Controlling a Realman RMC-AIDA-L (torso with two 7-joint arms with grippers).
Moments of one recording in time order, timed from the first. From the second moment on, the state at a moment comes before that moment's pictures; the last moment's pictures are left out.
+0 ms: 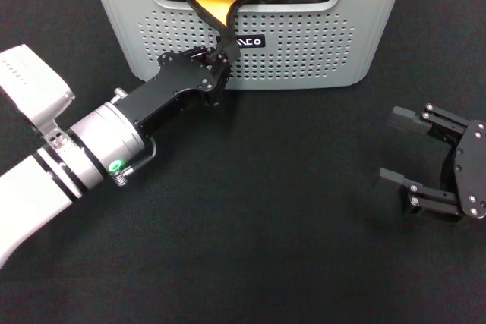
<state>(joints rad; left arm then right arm) -0.59 -2.11 1.21 -0.01 0.80 1.38 -0.70 0.29 2.00 -1.29 -0.55 1.97 1.75 -2.26</state>
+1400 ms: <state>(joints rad) -0.32 -2.03 1.39 0.79 0.91 2.04 -1.27 0.29 2.00 -1.26 -0.54 1.98 1.75 -2.30</state>
